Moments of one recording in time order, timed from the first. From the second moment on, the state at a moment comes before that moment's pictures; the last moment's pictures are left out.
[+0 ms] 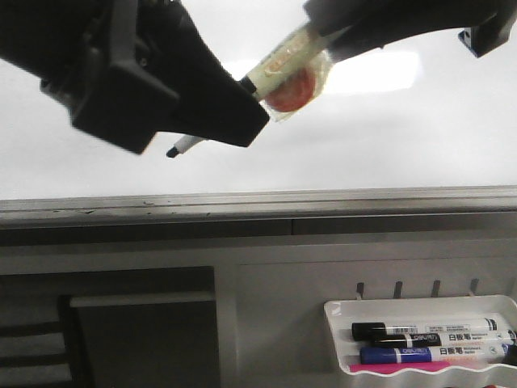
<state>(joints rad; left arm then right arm) -0.85 1.24 -0.78 -0.73 0.26 1.00 0.19 1.30 -0.96 1.11 1.12 -0.90</state>
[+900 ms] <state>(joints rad) -0.32 0.81 -0.57 -1.16 0.04 1.00 0.20 0.87 -0.66 1.22 0.53 -1.12</state>
